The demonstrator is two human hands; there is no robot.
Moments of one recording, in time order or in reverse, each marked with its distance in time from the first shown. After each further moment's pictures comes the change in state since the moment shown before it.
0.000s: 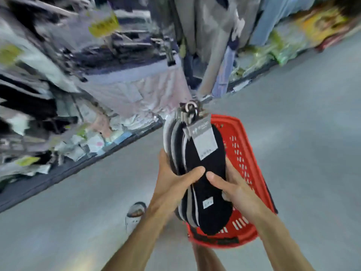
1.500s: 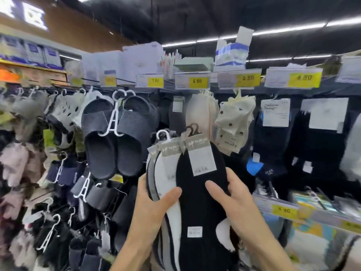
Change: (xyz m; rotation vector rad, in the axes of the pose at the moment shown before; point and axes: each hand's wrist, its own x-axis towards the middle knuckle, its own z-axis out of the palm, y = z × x) left_hand -0.534 0.438 -0.913 -0.423 0.819 1.116; right_hand -0.191 -0.362 1.106 -0.440 -0.856 -0.977
